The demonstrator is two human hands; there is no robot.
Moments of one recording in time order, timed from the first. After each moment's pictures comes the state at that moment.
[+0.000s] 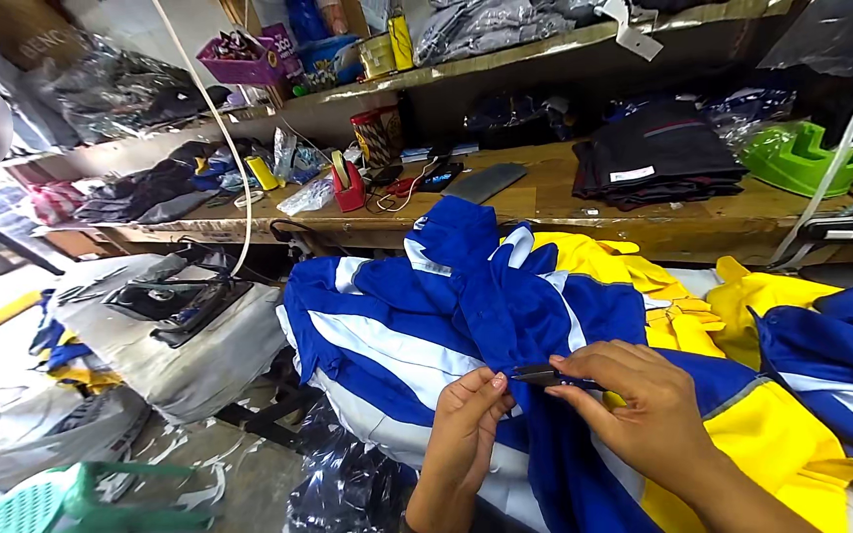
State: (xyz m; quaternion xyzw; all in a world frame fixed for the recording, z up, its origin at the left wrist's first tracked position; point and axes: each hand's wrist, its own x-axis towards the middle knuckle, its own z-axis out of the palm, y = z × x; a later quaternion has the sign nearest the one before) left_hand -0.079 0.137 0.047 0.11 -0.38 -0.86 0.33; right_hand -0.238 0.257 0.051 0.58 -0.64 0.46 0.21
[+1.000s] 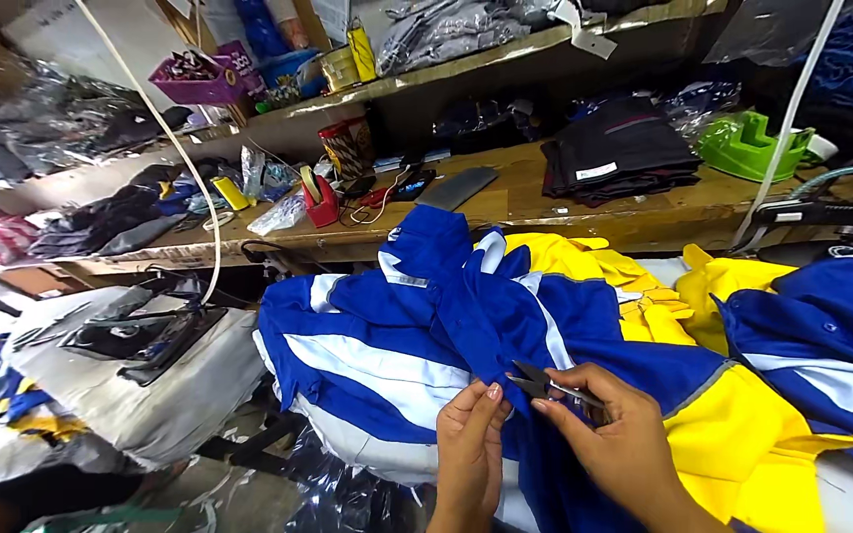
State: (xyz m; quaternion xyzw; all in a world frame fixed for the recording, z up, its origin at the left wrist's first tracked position) left_hand -0.100 0.163 0.039 0.11 -0.37 -0.82 0.41; right_hand -0.210 0.263 0.024 0.41 -0.66 0.63 0.07
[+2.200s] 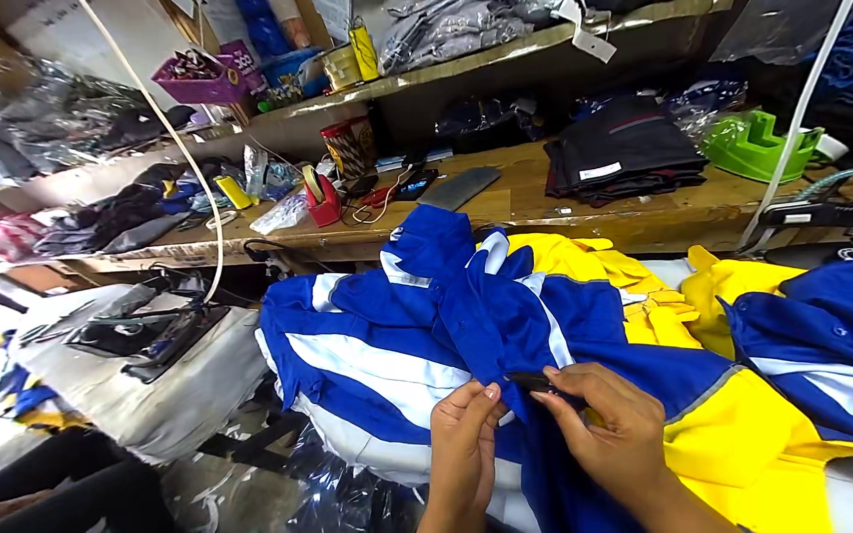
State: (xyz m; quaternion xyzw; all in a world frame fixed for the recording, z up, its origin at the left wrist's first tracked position) left_hand -0.098 0.154 0.044 0.12 -0.39 -0.82 0.40; right_hand -0.224 0.249 0.016 0.48 -0.62 0.57 0.25
